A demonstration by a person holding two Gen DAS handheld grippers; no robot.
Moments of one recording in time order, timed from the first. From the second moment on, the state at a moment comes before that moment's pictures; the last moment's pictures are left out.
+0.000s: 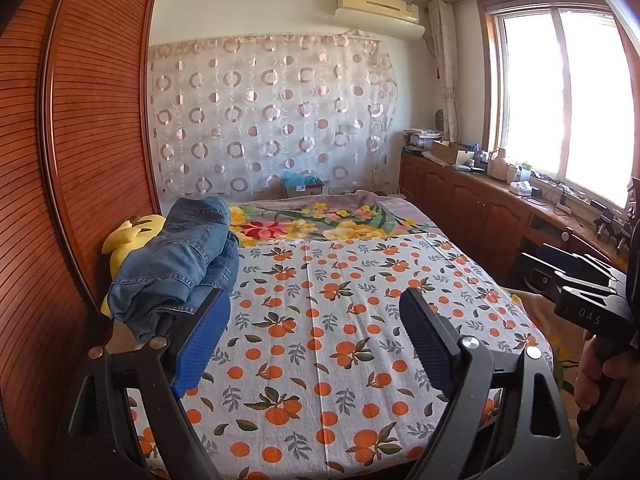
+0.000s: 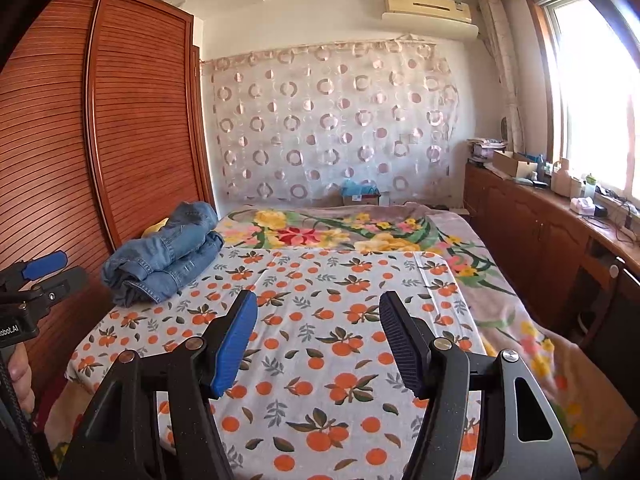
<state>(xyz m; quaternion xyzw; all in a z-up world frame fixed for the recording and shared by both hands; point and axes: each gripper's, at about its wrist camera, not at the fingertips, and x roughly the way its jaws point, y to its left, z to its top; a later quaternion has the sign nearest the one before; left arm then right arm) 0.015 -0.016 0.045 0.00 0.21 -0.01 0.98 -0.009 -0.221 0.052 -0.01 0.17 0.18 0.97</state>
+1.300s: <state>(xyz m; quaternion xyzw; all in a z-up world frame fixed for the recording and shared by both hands) 0.015 -0.019 0.046 0.00 0.21 -0.01 0.98 -0.013 -0.219 0.048 -0.01 0.16 0.18 0.97</state>
